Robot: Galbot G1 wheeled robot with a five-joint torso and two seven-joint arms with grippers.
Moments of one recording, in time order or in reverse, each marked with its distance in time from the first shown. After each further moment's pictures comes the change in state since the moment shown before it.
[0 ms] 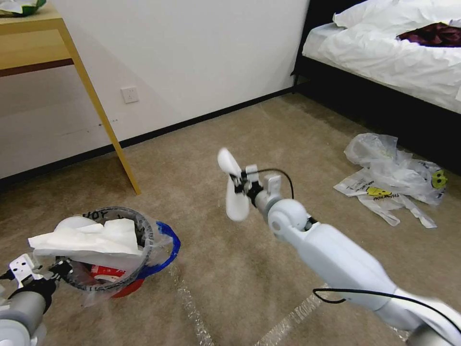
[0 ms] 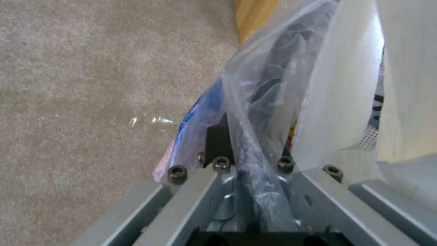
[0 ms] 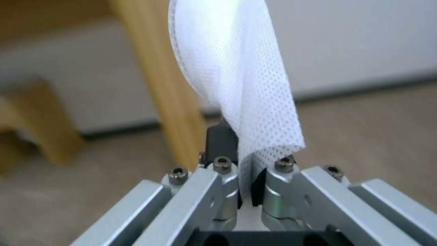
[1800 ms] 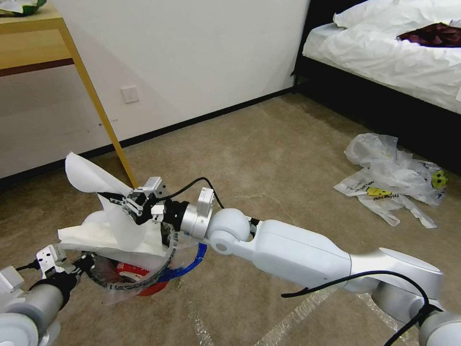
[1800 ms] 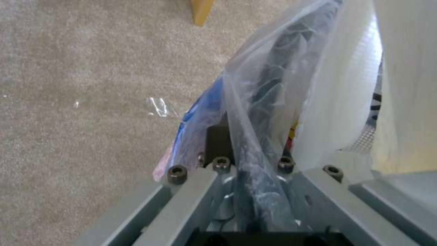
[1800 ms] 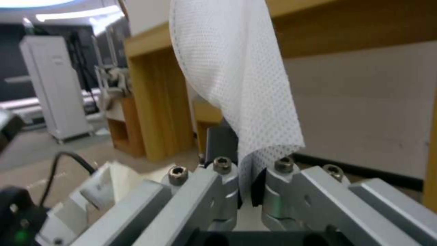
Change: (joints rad) left arm 0.043 0.092 0.063 -0.077 -0.197 0.002 -0.092; right arm 0.245 0.183 -0.485 -0.067 0.017 0.274 -0.276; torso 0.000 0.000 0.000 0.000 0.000
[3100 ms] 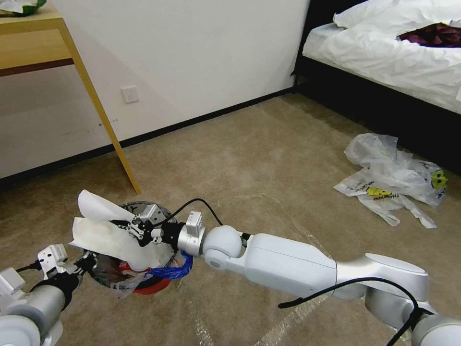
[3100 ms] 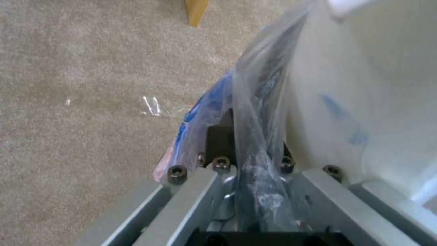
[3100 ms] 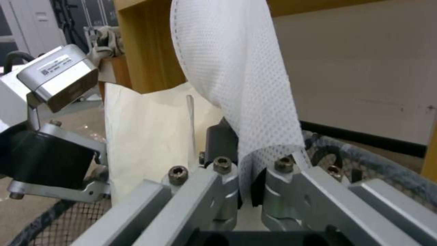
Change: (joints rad) left arm 0.001 -0.030 0.007 -0.019 0.006 0.000 0.004; right arm -0.027 0.056 -0.088 -0.144 -0.088 0.040 -0.011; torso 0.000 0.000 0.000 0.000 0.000
